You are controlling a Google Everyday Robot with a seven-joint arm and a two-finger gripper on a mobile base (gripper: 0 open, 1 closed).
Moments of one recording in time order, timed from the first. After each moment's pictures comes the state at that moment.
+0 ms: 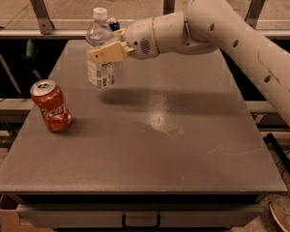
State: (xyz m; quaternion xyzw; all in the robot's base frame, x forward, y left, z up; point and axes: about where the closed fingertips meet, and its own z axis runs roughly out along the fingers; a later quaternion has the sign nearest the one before) arm 0.607 0.101 0.962 -0.51 0.61 0.41 0.45
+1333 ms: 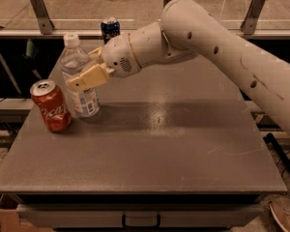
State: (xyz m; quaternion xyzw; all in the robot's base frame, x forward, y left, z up) arm 0.543 0.149 0.934 -0.59 0.58 0.41 0.39
